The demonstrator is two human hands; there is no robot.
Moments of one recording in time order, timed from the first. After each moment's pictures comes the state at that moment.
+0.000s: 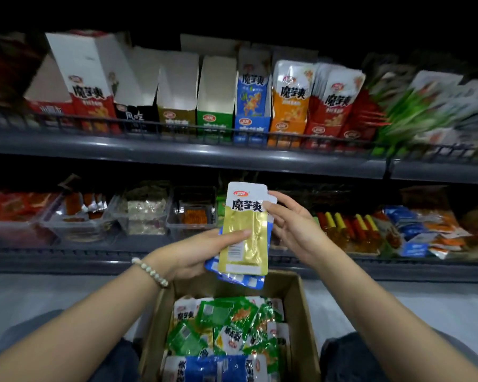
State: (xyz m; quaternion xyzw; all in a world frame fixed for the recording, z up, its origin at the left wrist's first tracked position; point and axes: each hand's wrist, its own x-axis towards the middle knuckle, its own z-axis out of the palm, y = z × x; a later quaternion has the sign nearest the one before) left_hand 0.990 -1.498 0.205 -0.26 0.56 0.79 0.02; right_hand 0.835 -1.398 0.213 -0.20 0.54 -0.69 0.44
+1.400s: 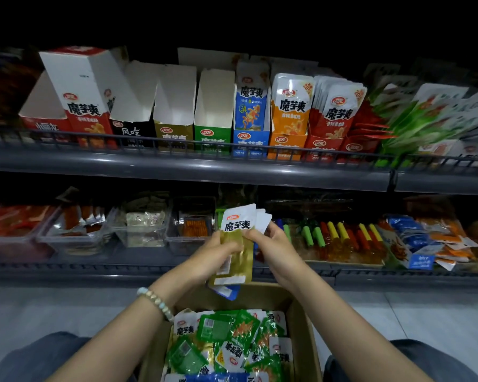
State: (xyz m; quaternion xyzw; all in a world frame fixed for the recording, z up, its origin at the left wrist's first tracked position) left_hand 0.966 -1.505 0.197 -0.33 0.67 0.66 -0.07; right_hand 0.849 -1.425 0.188 -0.22 0.64 -0.62 0.40
